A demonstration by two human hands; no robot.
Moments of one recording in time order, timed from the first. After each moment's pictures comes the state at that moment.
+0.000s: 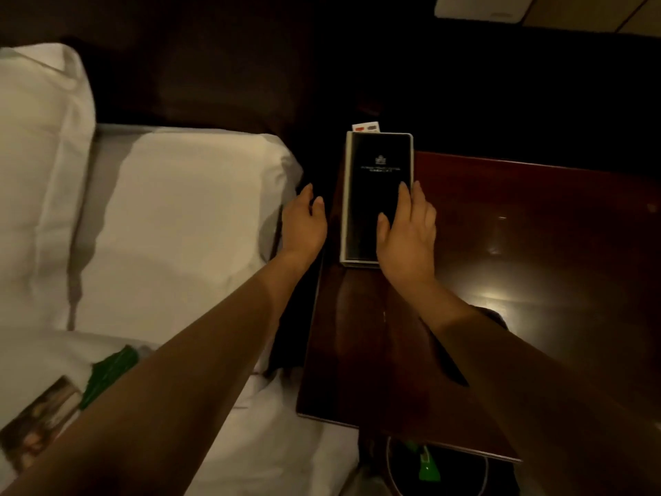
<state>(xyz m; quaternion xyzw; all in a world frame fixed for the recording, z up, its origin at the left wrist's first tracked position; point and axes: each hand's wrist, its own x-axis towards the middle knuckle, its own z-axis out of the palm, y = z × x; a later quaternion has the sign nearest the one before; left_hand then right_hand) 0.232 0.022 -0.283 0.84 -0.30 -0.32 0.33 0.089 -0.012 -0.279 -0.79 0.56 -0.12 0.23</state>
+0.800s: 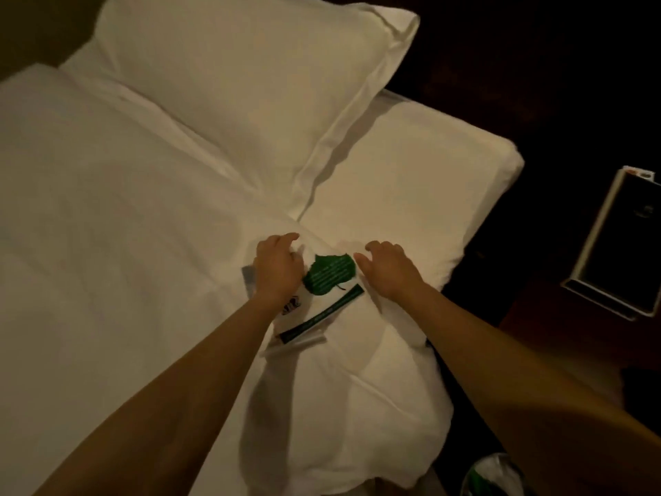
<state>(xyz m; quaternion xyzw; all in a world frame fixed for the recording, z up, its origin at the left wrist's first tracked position) 0.394 0.384 -0.246 0.96 -0.14 -0.14 0.20 0.300 0.225 -0.258 -0.90 0.24 0.17 0.33</state>
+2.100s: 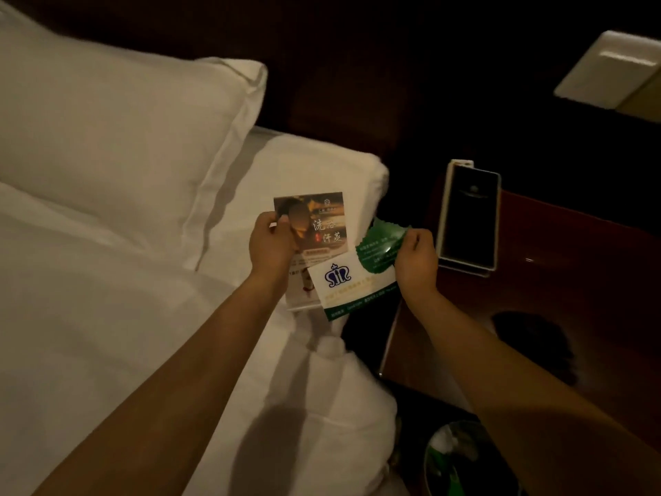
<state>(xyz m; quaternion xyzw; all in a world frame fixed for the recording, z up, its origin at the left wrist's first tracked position) 0.339 0.218 -0.190 0.80 -0.07 -0.23 0.55 0.188 0.113 -0.223 -0.62 0.59 -0.25 0.46</state>
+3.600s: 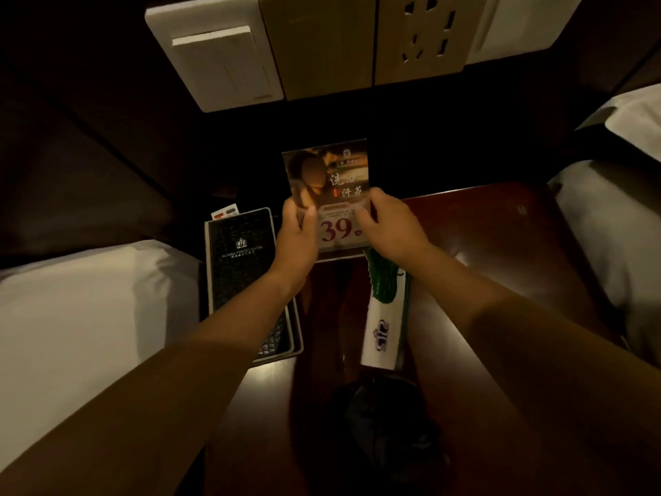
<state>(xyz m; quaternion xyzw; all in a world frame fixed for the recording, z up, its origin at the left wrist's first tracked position) 0.101 -0.126 -0.289 0.68 -0.43 -0.39 0.45 -0.039 -0.176 -0.292 -0.74 0.56 -0.18 0.33</state>
